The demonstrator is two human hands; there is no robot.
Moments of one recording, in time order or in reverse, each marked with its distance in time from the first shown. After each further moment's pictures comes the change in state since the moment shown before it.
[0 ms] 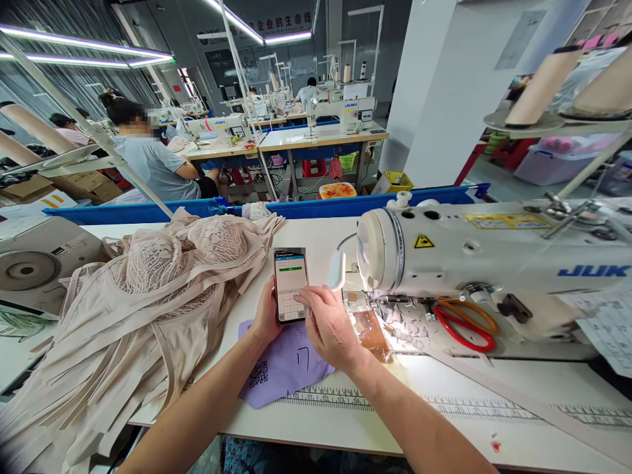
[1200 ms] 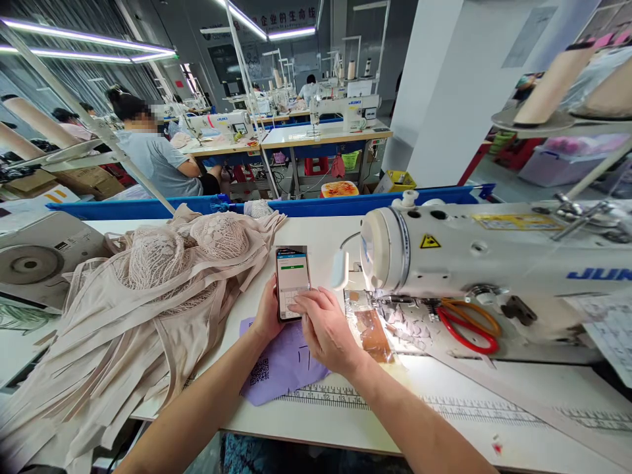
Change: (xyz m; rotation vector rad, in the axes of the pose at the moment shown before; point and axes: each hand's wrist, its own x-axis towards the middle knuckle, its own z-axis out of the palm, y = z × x) left_hand 0.002 -0.003 -0.004 0.016 -0.024 0.006; right_hand -0.001 -0.005 0.005 0.014 -0.037 -0.066
